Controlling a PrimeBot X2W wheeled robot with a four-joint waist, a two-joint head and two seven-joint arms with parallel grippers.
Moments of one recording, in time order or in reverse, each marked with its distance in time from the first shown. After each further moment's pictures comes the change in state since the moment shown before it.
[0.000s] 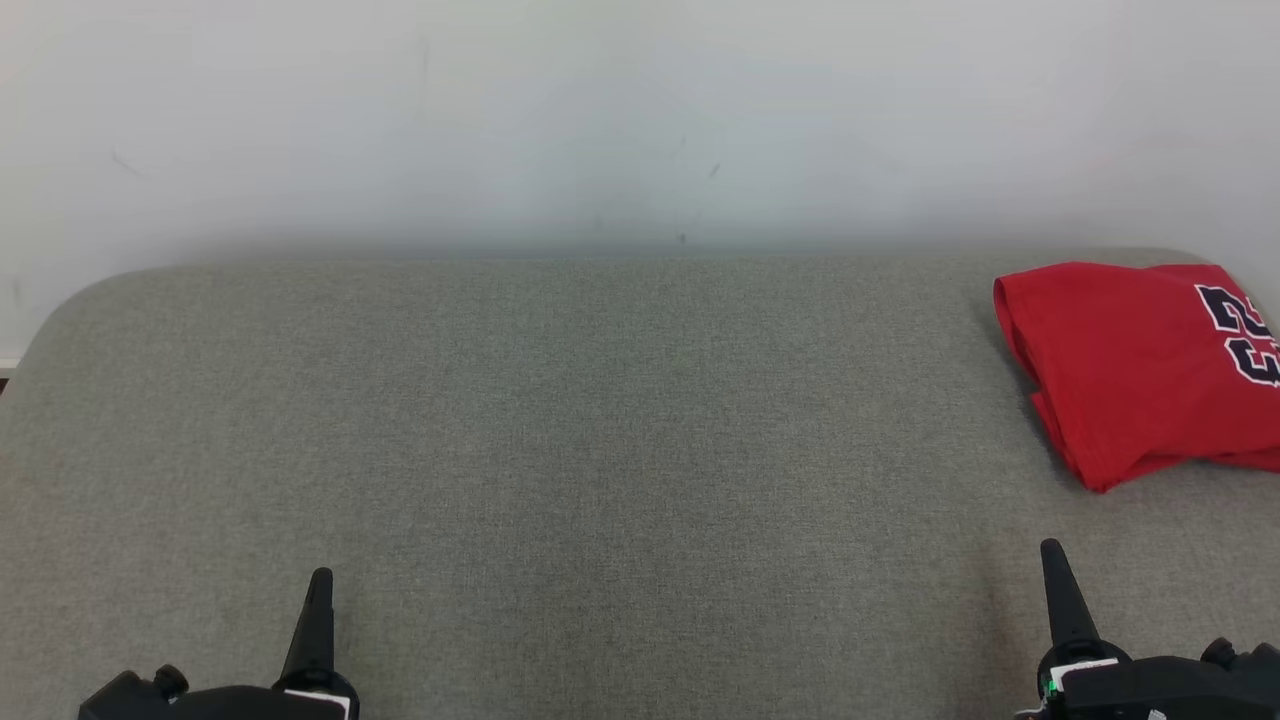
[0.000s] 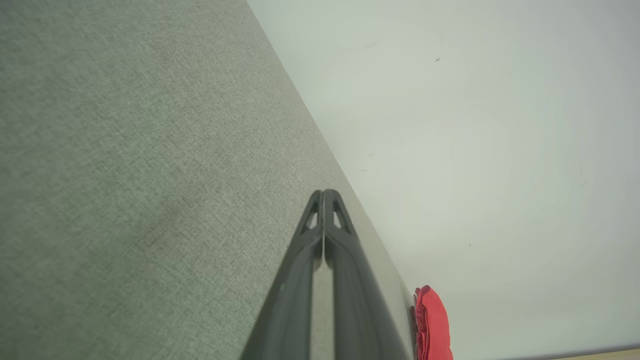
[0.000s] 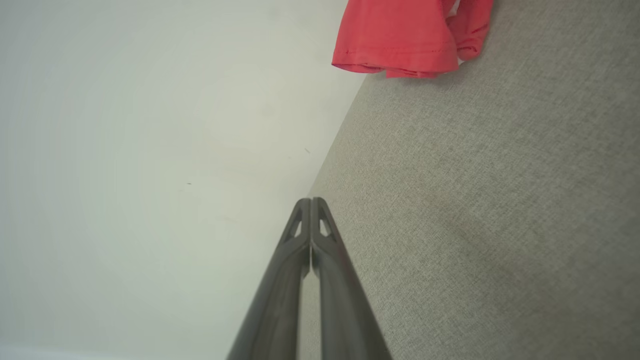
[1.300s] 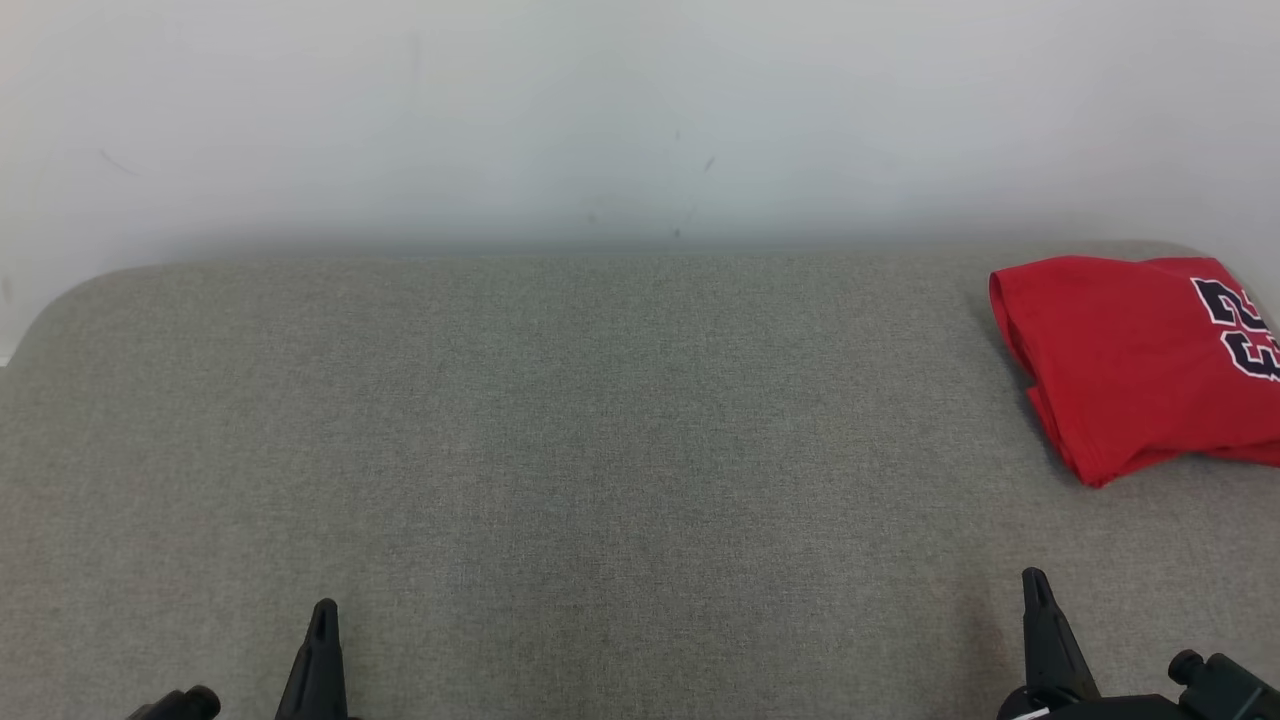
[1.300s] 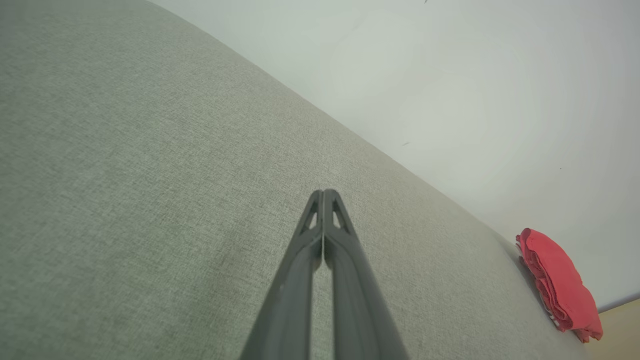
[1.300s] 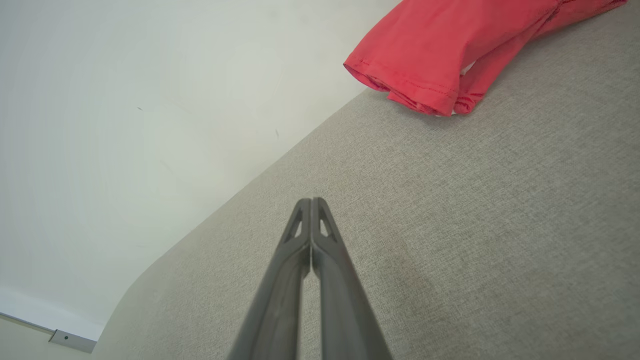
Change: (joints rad) left arm 0.081 -0.010 -0.009 -0.039 0.497 0.000 -0.114; right arm 0.059 0.016 0.027 -0.002 -0.483 0.000 -0.097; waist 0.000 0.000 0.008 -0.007
